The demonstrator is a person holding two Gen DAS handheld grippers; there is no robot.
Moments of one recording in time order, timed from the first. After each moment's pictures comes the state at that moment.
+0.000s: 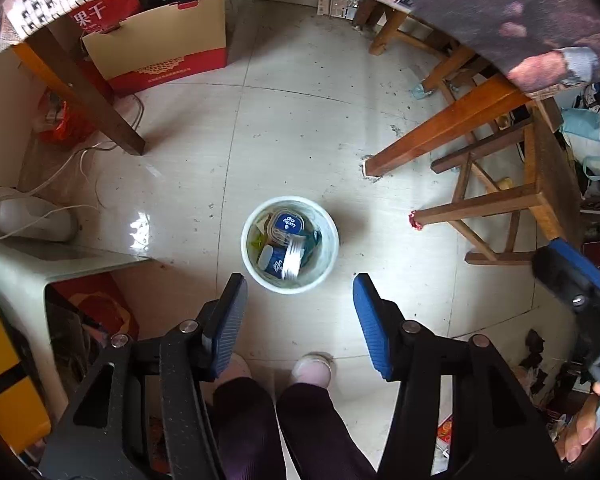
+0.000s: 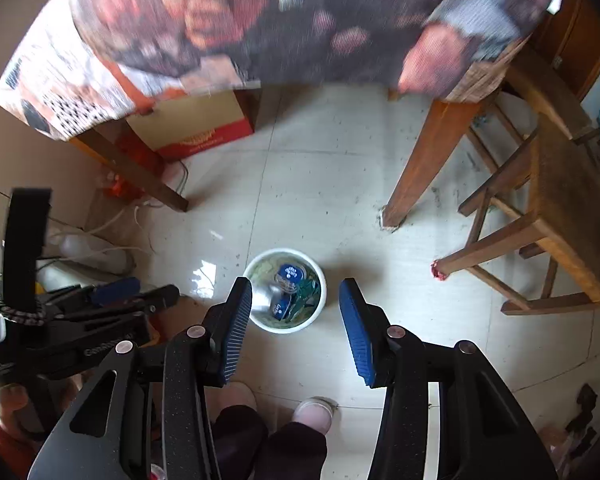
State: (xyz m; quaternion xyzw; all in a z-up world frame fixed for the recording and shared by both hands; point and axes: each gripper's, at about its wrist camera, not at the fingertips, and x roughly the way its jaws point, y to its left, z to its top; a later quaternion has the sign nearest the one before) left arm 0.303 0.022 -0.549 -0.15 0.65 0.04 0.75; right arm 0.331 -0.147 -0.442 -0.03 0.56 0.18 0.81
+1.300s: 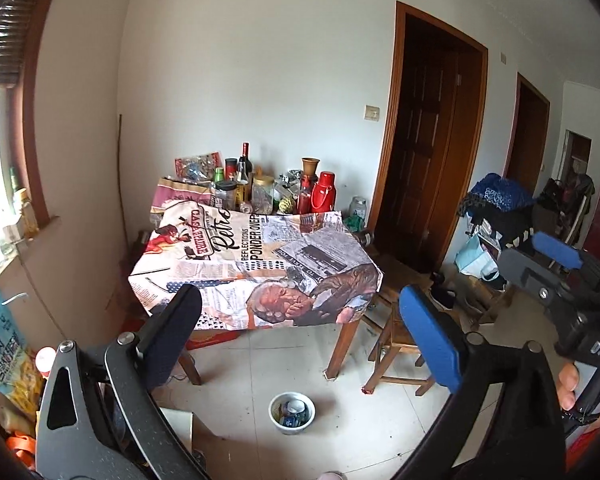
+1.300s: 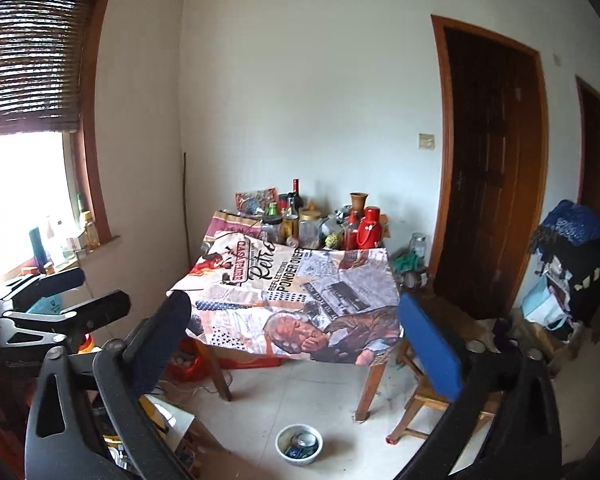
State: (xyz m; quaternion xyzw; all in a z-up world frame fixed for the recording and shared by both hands) left arm -0.040 -0.003 0.009 -0.04 0.22 0.00 0.98; right arm 0.006 -0.182 -0.013 -0.02 0.14 0.19 0.97
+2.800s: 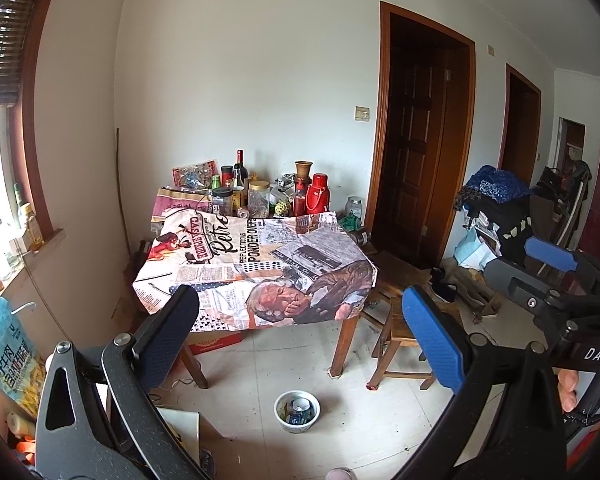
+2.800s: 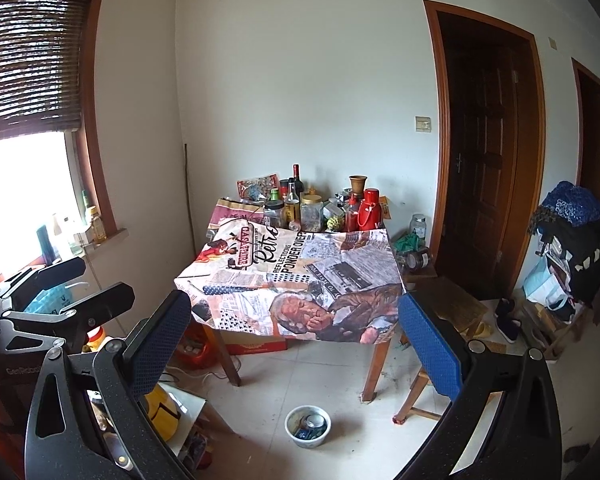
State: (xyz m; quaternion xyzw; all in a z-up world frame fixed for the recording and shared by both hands) left arm -0.070 -0.028 0.013 -0.01 0.21 0.00 0.98; right arm -0.027 -0.194 -0.011 0.00 0.16 0.19 0.97
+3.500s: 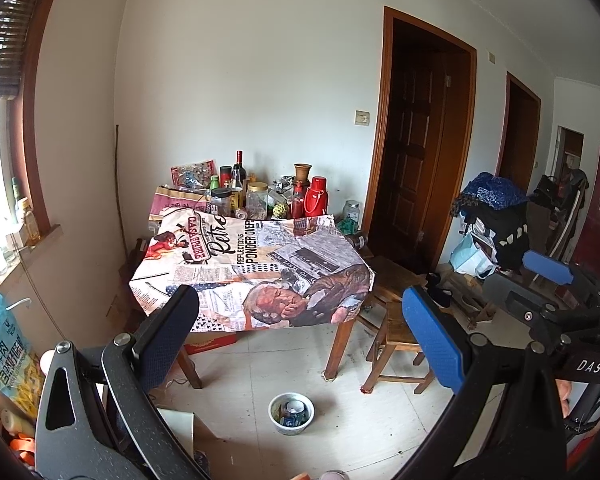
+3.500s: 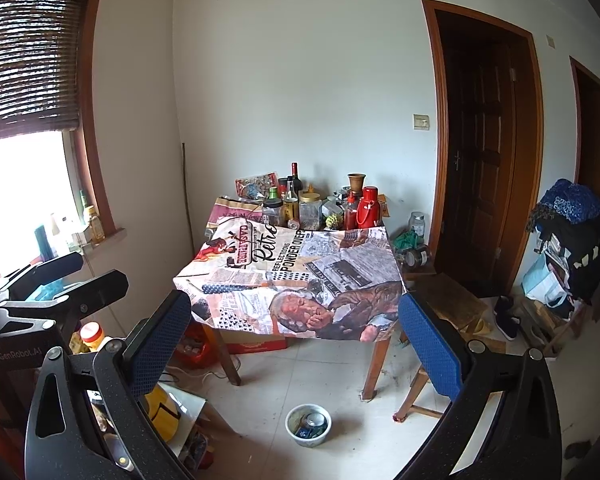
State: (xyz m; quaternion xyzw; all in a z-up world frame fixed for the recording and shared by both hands) left arm -0.068 -0.025 0.020 -0.03 0.21 -0.01 0.98; right arm -0.027 -0.192 -0.011 0.00 0.17 0.19 0.97
